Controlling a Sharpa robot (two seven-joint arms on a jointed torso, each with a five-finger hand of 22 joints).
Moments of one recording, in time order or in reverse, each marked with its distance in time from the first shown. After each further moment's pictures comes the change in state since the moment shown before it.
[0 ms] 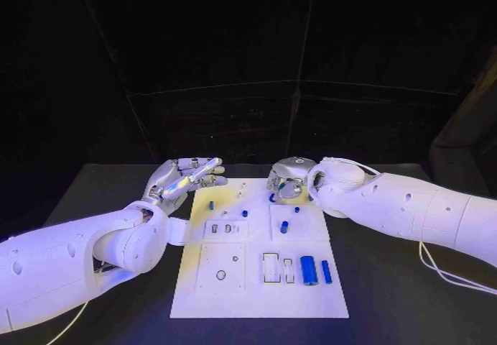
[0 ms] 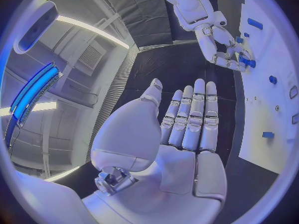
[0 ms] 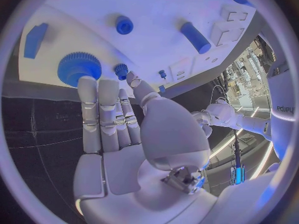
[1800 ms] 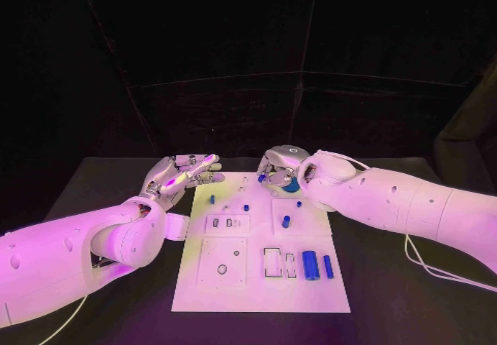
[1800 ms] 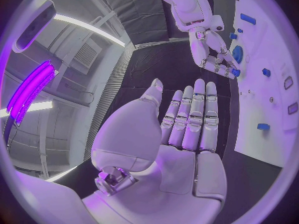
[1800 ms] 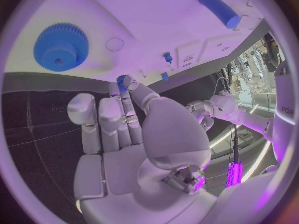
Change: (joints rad) left arm 0.001 -0.004 0.000 -0.011 0.008 0.002 -0.026; left_hand 0.004 0.004 0.003 -0.014 0.000 0.000 0.000 -0.007 0.000 -0.004 0.004 -0.012 0.000 0.000 0.000 -0.012 0.001 0.000 0.000 0.000 -0.012 -0.006; right arm 0.000 0.065 0.001 -0.054 0.045 -0.144 0.003; right_hand -0.027 0.018 0.201 0.029 -0.096 0.081 -0.015 0.000 0.002 0.091 -0.015 -0.001 0.002 0.003 -0.011 0.293 0.258 -0.047 0.061 -0.004 0.222 0.271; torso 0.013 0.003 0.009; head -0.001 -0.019
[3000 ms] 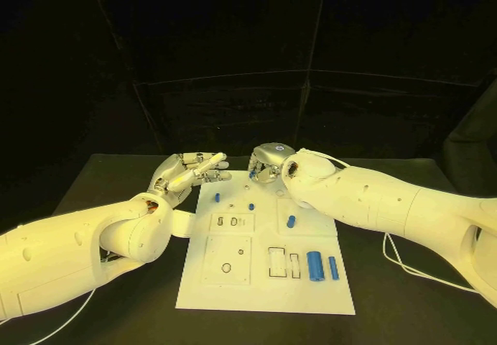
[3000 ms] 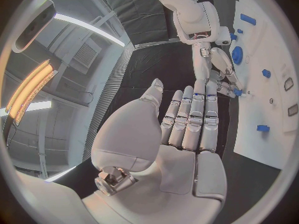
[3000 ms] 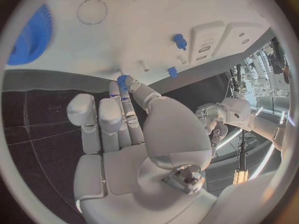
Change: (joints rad) left arm 0.005 0.007 0.000 -0.001 0.001 0.004 -0.006; left_hand 0.000 0.000 0.004 -0.004 0.000 0.000 0.000 0.000 0.000 0.000 0.000 0.000 0.000 0.000 0.000 0.000 0.000 0.000 0.000 0.000 0.000 -0.001; right arm 0.000 0.172 0.000 -0.158 -0.023 0.002 -0.072; right_hand -0.023 -0.023 0.027 0.025 0.000 -0.008 0.006 -0.003 -0.001 -0.011 0.003 0.000 0.000 0.000 0.000 0.015 0.009 0.000 0.000 0.000 0.011 0.008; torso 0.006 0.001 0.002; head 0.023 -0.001
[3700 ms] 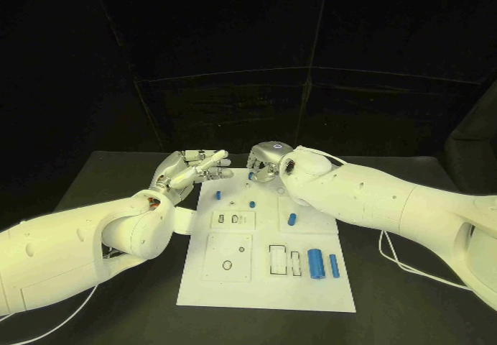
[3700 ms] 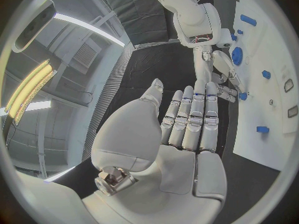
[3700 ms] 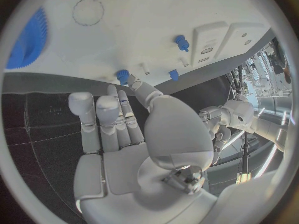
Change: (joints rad) left arm 0.001 0.003 0.000 -0.001 0.000 0.002 -0.006; left_hand 0.000 0.000 0.000 0.000 0.000 0.000 0.000 -0.004 0.000 0.000 0.000 0.000 0.000 -0.004 0.004 0.000 0.000 0.000 0.000 0.000 0.000 0.000; right arm 0.000 0.030 0.000 -0.030 -0.007 0.027 -0.014; right_hand -0.012 -0.057 0.007 0.032 -0.014 -0.139 0.032 0.001 -0.004 -0.104 0.036 -0.004 -0.002 -0.021 0.029 -0.057 -0.114 0.000 -0.072 0.028 -0.046 -0.099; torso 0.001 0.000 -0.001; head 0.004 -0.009
